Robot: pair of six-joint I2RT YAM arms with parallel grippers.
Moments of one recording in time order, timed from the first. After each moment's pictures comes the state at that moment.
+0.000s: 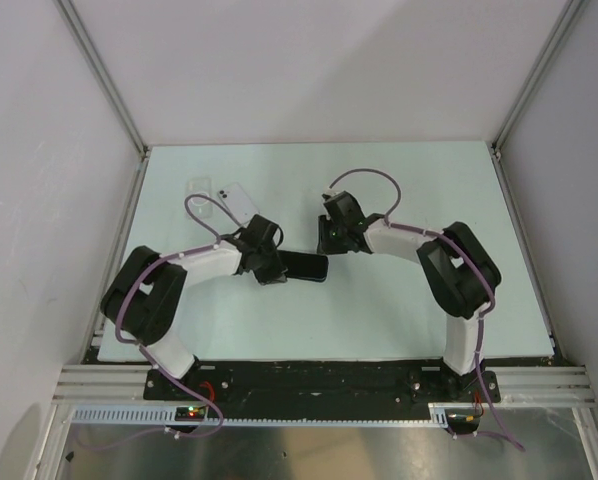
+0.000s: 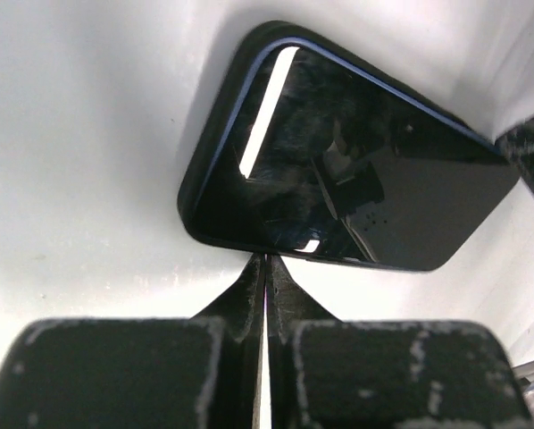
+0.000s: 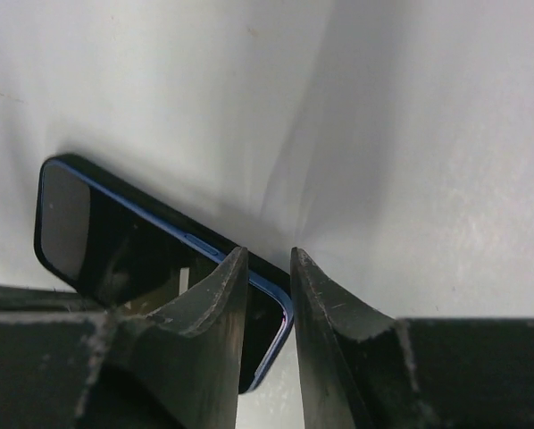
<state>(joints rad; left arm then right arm) -0.55 1.64 0.86 -0.30 0.05 -0.92 0.65 1.94 1.24 -0.19 -0.05 0.49</state>
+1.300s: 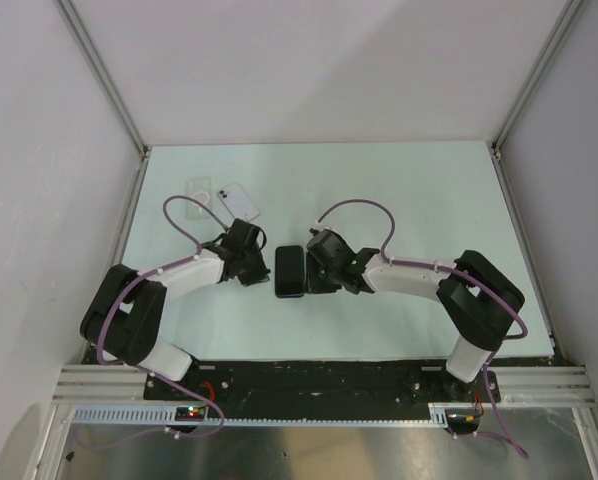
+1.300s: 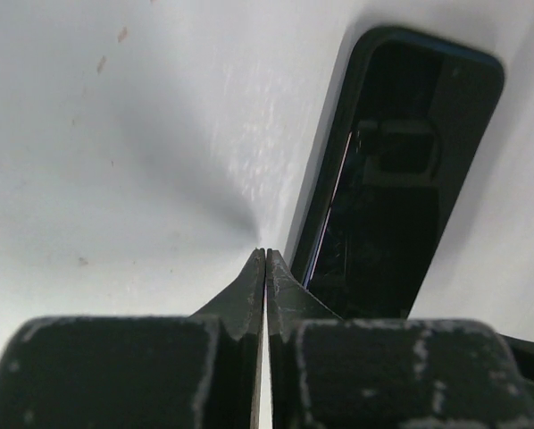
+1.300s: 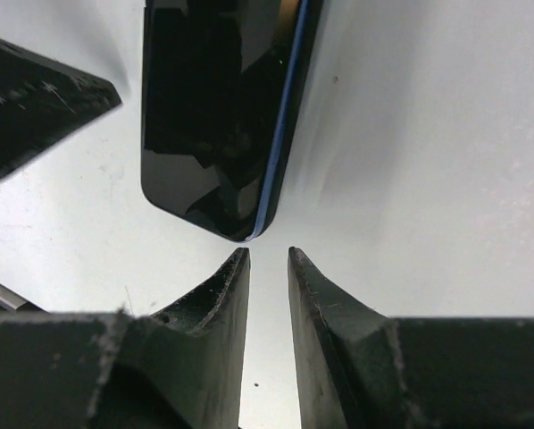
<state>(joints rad) -0.47 1.50 0.76 -0.30 -0.01 -0.81 0.89 1.71 1.00 -0.21 0.01 0.73</state>
